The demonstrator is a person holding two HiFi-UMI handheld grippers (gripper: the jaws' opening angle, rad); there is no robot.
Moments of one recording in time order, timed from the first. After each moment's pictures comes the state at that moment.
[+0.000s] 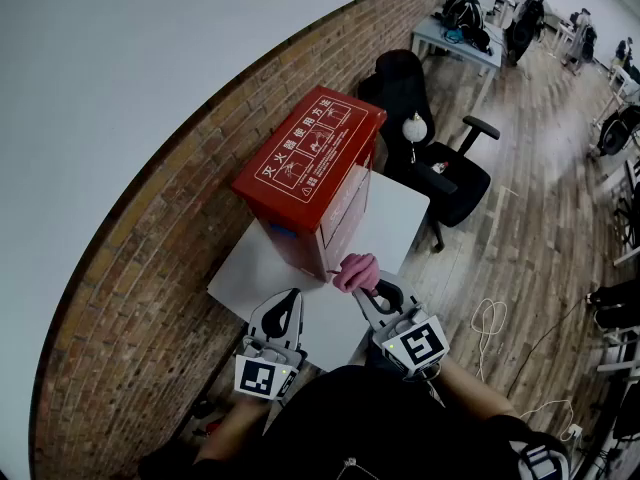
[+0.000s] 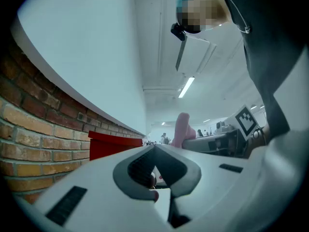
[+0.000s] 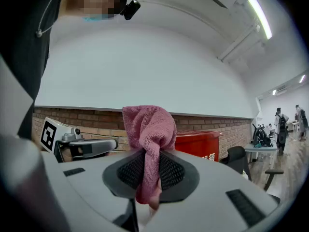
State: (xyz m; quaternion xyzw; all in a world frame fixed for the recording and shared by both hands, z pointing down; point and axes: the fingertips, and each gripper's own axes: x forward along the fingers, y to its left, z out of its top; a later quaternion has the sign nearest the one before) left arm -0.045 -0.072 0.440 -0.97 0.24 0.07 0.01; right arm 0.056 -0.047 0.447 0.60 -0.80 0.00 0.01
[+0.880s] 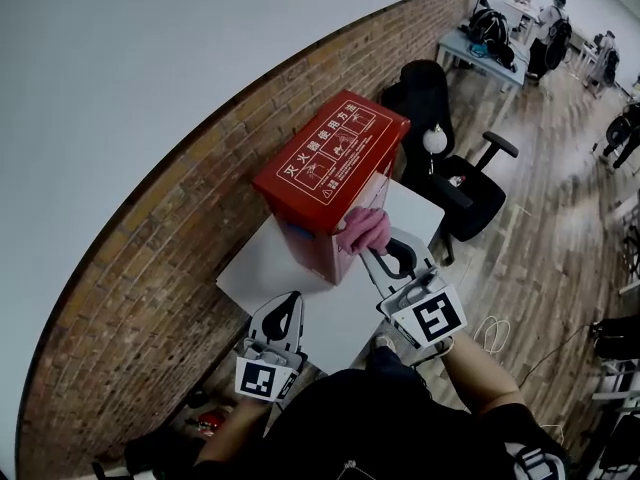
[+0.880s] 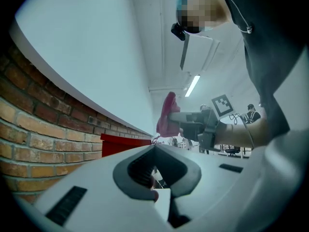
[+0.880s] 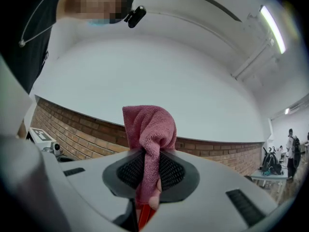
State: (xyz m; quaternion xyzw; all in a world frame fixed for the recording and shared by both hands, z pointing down) left arm -0.066 -0.074 0.436 -0.95 0.29 0.07 0.01; right arm 0.063 -0.097 0.351 0.57 -0.82 -0.11 0.00
